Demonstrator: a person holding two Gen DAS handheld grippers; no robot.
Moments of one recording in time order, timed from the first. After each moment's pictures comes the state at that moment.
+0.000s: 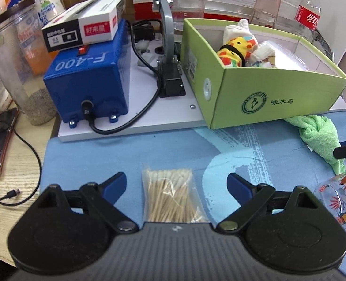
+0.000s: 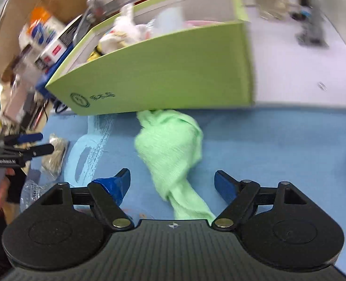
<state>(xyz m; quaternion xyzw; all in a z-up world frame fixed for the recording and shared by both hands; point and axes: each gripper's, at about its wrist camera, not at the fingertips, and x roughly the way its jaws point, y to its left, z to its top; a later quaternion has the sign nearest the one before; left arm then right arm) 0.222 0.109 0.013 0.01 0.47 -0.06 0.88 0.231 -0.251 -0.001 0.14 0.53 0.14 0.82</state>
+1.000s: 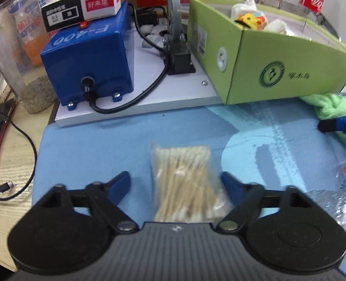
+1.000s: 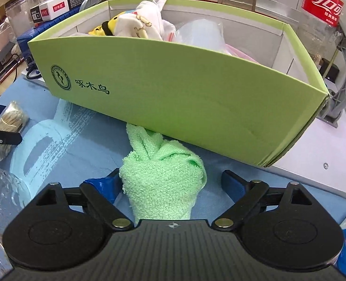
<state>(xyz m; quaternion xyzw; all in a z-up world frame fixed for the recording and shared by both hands) 0.217 0.121 -0.019 0.02 0.47 -0.06 0.88 0.265 -0.191 -0.018 -0.08 0.49 0.13 0.86</state>
